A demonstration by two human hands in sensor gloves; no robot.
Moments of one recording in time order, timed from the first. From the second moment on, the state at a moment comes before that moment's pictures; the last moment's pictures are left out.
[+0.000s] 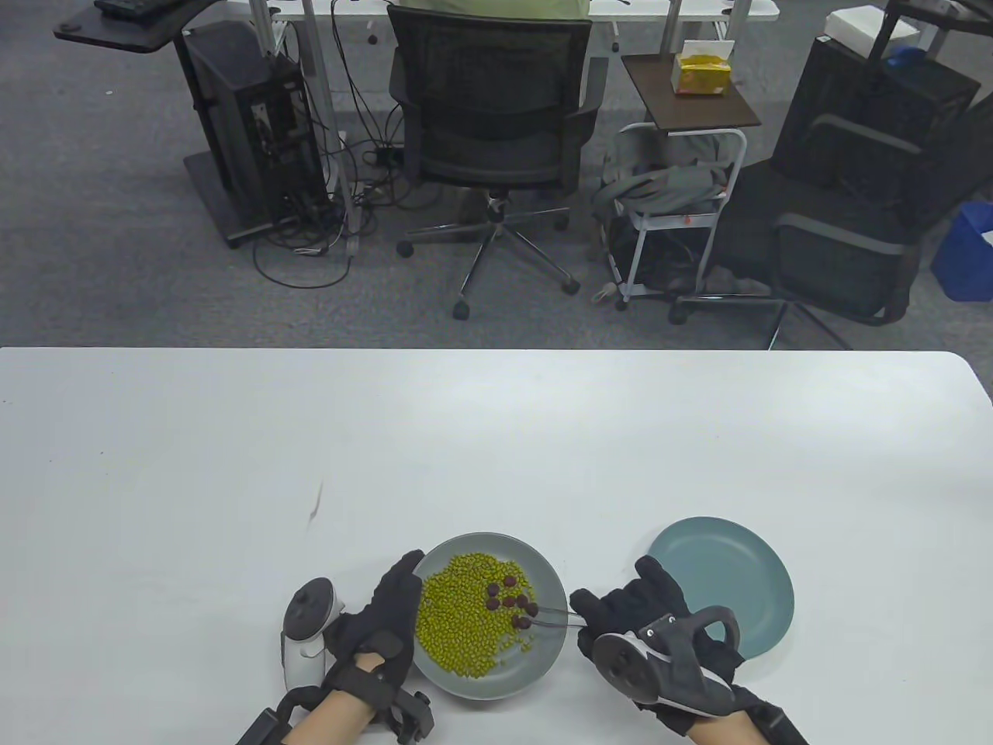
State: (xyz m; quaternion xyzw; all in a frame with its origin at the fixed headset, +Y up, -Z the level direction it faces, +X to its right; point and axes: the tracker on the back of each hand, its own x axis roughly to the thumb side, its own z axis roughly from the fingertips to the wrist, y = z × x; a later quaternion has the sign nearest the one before) left_hand -0.184 -0.806 -0.297 -0.17 -0.06 0.73 0.66; right_hand 0.129 -0.704 -0.262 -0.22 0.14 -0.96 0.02
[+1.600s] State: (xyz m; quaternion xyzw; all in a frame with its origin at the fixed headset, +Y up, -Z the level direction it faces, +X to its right) left_hand -0.190 -0.811 -0.296 -0.17 -0.05 0.75 0.63; right_hand 0.310 -0.735 -0.347 0.13 -0.07 -0.99 -0.05
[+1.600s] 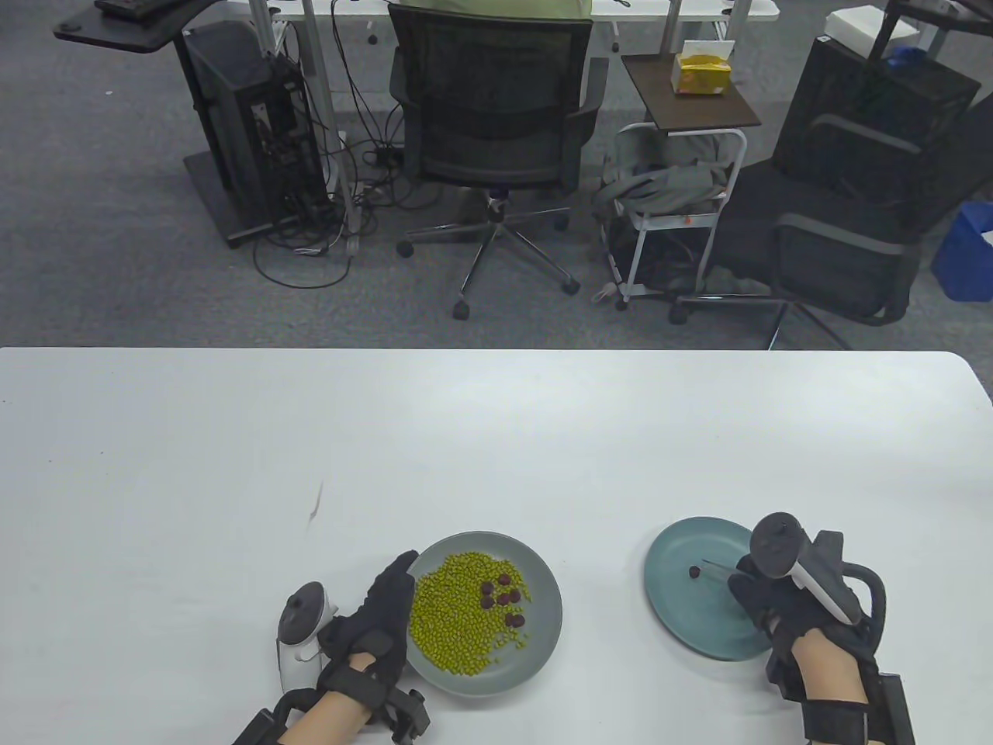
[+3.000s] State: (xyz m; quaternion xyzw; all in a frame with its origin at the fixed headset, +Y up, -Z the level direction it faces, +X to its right) left_hand -0.188 -0.812 -0.297 -0.17 -0.05 0.75 0.64; right_hand 0.135 -0.711 -0.266 -0.29 0.21 -0.93 -0.04
